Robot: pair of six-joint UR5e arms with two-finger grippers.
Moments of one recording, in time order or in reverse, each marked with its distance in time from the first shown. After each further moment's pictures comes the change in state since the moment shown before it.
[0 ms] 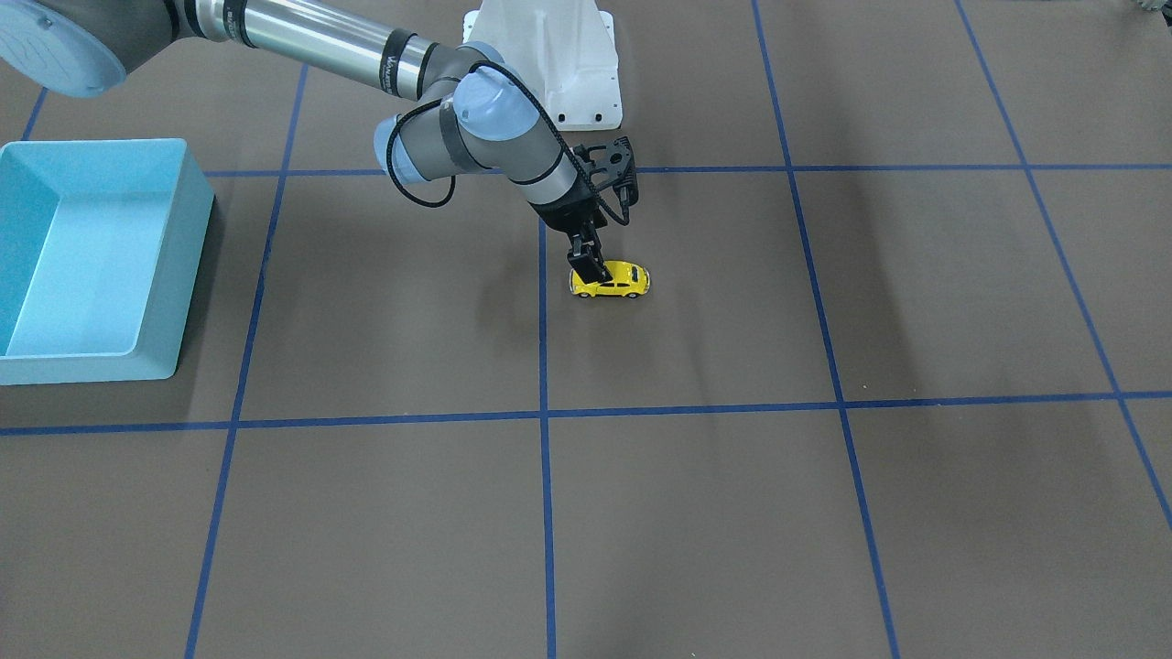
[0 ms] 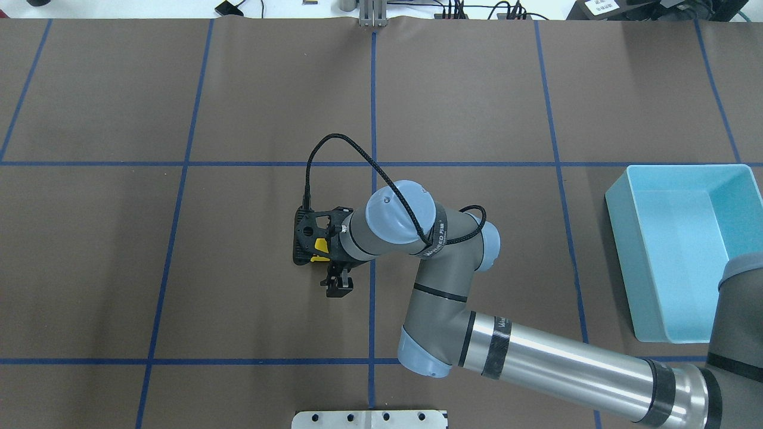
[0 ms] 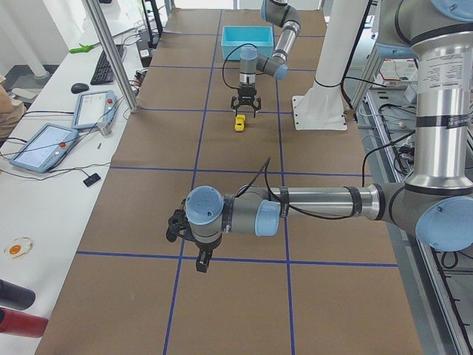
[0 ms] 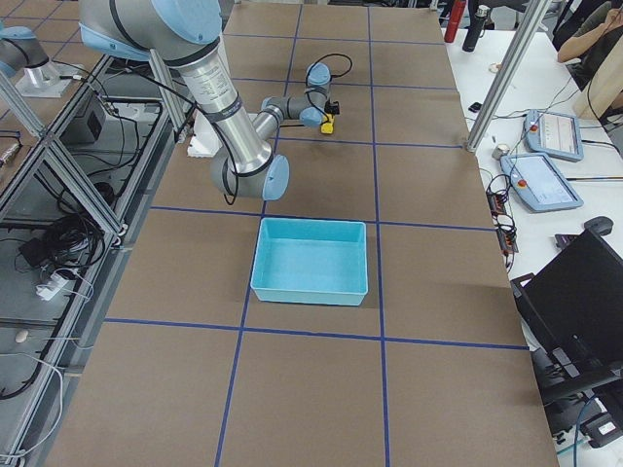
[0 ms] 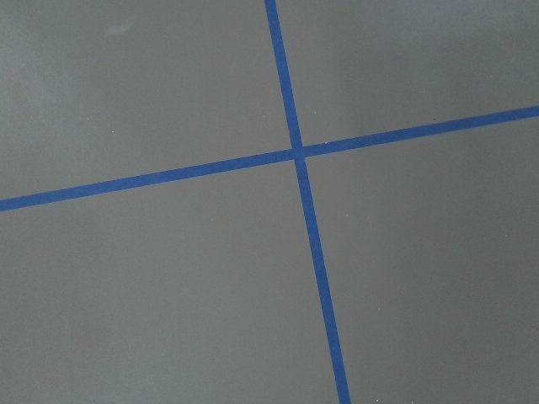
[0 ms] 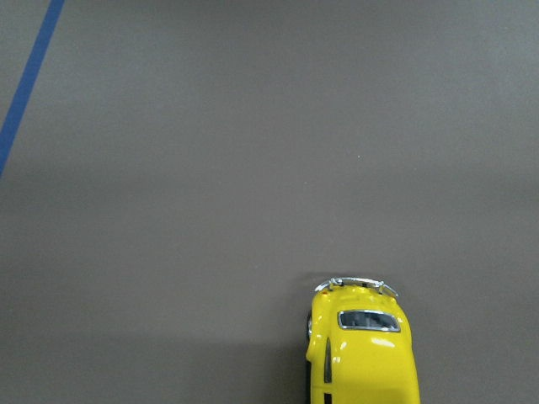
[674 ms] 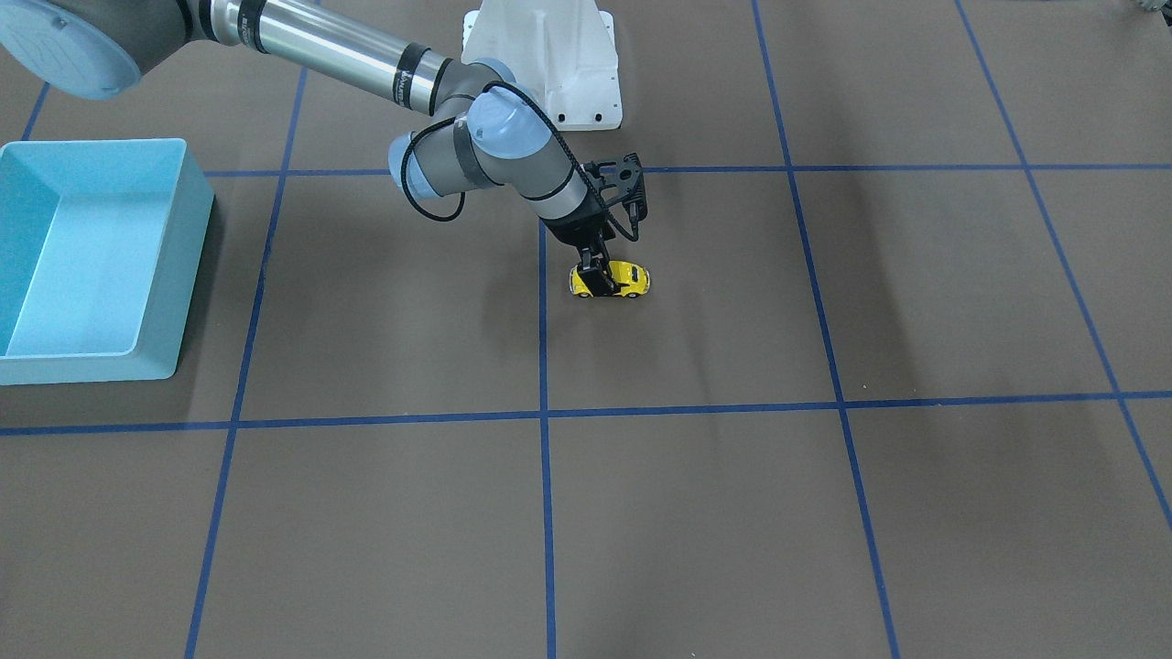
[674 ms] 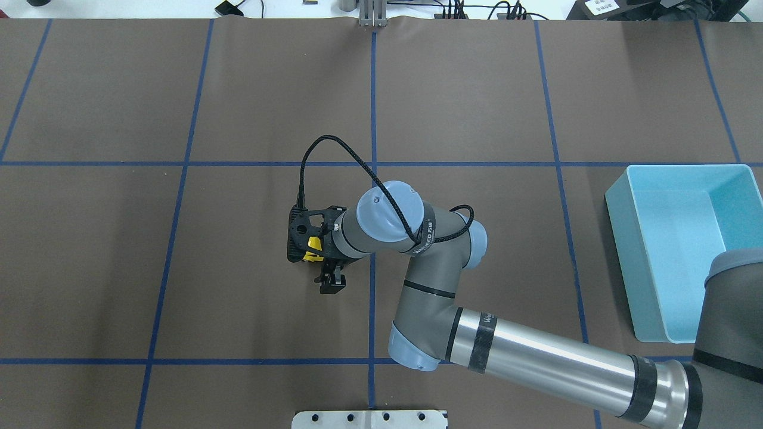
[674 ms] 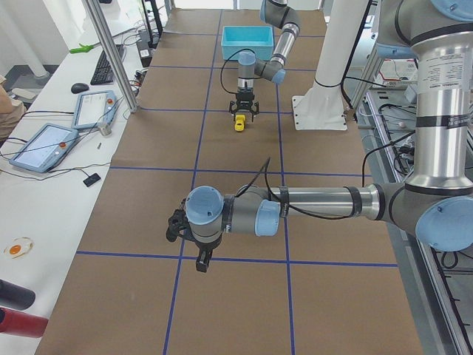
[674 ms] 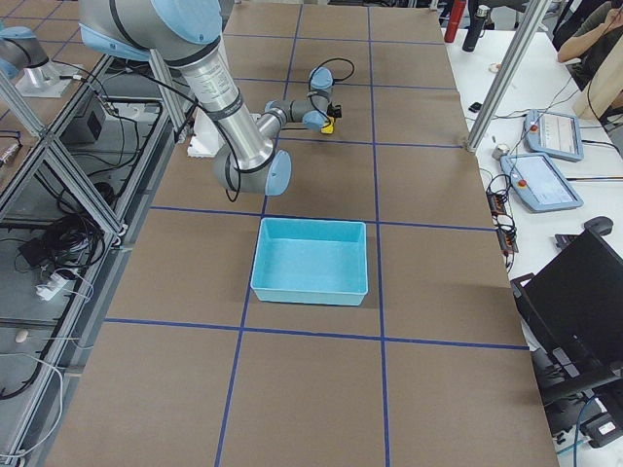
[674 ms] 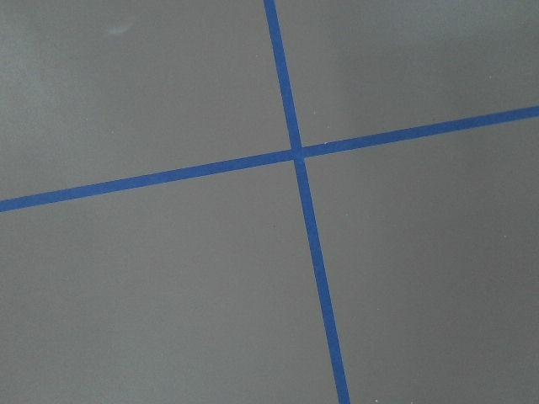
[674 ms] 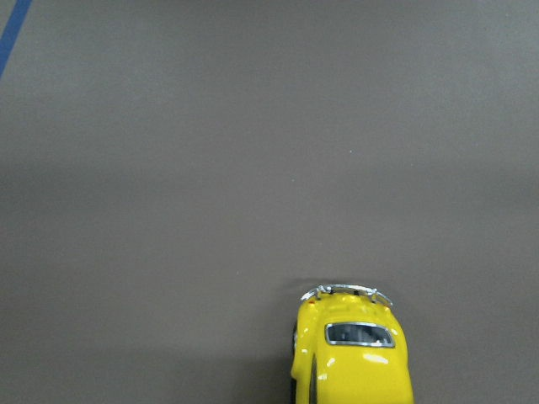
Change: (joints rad) left arm 0.000 0.000 0.000 0.000 -0.001 0.000; right arm -0.001 0.042 -0.093 0.057 -0.005 0.007
